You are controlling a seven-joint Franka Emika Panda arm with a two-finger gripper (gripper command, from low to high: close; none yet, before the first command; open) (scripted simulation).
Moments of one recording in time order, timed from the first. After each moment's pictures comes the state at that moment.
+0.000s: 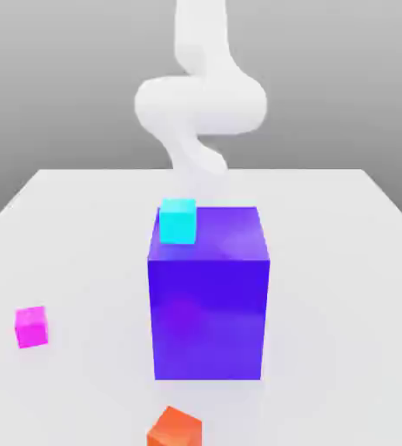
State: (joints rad) arm -0.06 -0.71 -0.01 -2.34 -0.01 2.35 0.86
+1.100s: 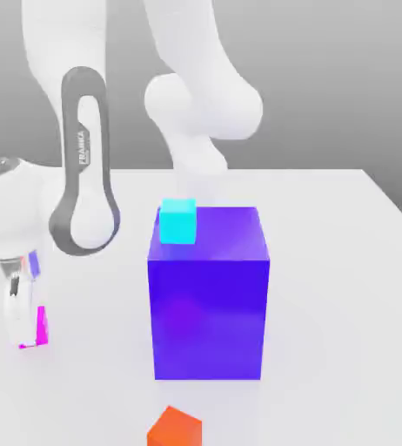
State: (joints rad) arm -0.64 0.34 -0.11 -2.66 0.24 2.99 1.09
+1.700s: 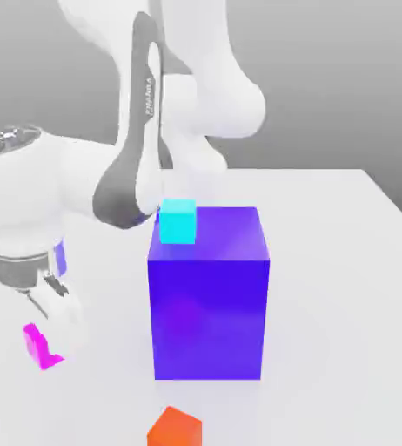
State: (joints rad) arm -0.34 0.21 0.04 -2.46 -0.07 2.66 1.14
